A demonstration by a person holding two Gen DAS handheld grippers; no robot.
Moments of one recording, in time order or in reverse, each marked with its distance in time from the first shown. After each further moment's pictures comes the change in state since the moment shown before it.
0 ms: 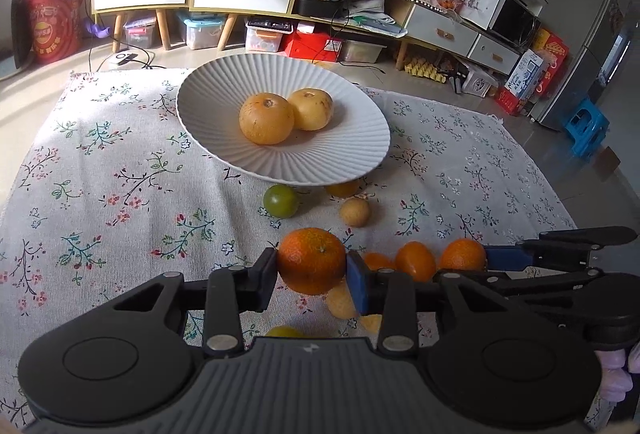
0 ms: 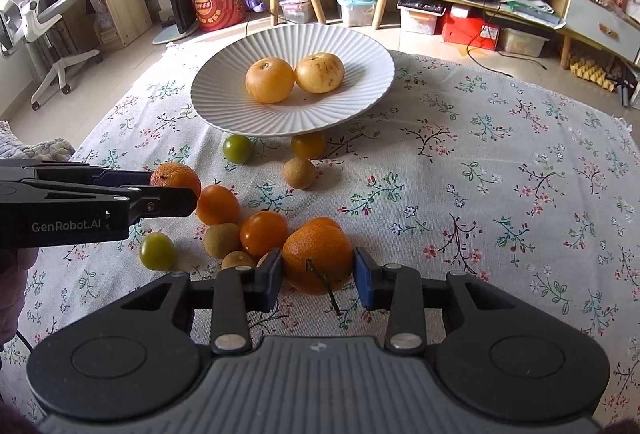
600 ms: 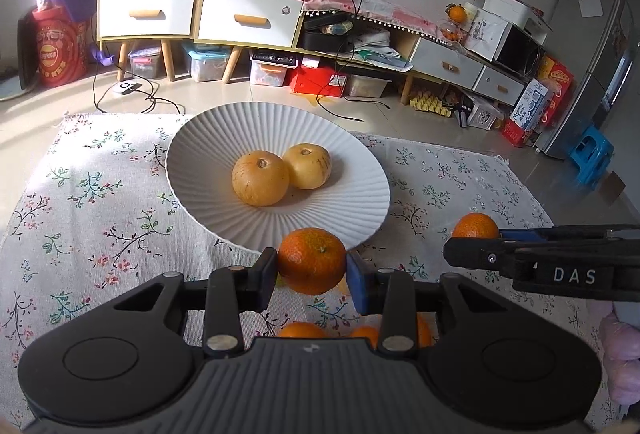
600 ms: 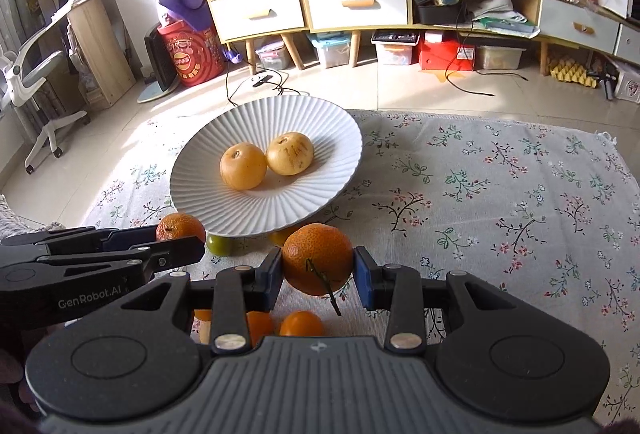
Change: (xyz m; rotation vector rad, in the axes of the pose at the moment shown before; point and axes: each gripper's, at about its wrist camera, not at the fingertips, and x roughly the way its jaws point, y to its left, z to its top) left arm 0.012 -0.006 0.022 -0.016 -0.099 0.024; right arm -0.003 -0.026 0.040 0.121 -0.113 0.006
